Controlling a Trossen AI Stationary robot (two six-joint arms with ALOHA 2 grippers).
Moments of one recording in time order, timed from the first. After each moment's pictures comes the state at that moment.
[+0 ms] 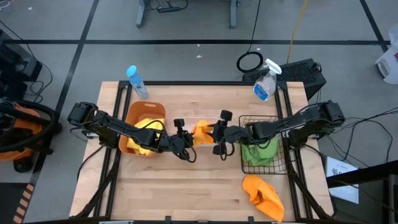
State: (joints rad) left arm -0.23 1.57 0.91 -0.03 -0.60 0.16; right arm 0.16 1.50 0.95 -0.01 0.51 -0.07
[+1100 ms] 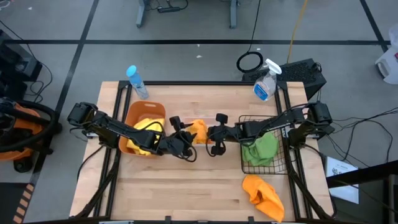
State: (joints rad) left arm -0.26 1.57 0.94 0.00 -0.83 0.12; right arm 0.08 1.66 0.95 -0.07 0.33 0.01
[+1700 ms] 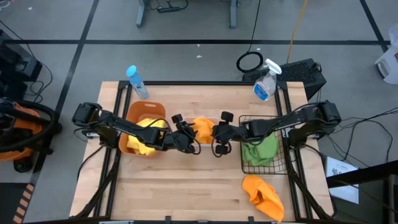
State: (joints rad) left arm -0.19 1.62 0.94 -0.01 -0.73 0.01; right arm 0.11 1.55 0.95 -0.19 0.39 0.04
